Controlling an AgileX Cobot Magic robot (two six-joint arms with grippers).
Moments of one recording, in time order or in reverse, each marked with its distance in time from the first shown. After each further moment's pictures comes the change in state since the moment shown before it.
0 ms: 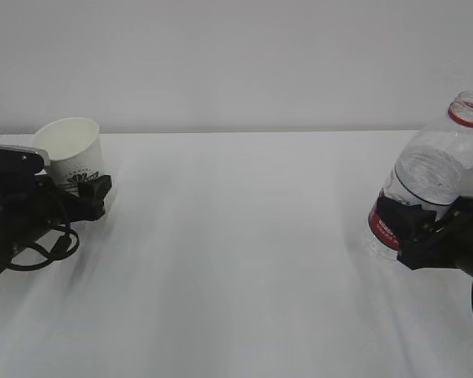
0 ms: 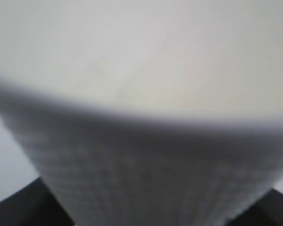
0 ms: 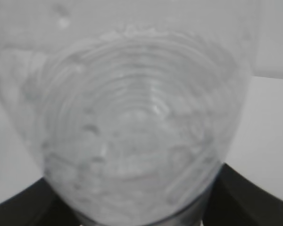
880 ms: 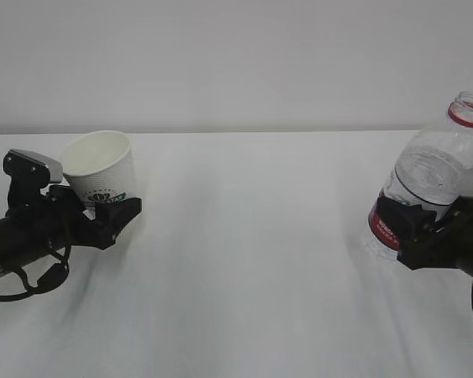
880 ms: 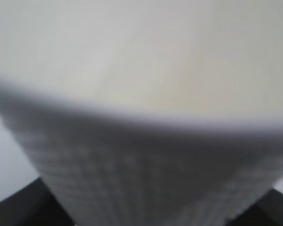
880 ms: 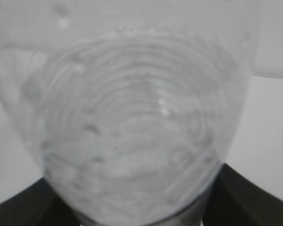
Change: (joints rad) left arm -0.004 -0.089 0.103 0.361 0.000 -0.122; right arm 0.000 0.000 0.000 0.000 0.000 0.000
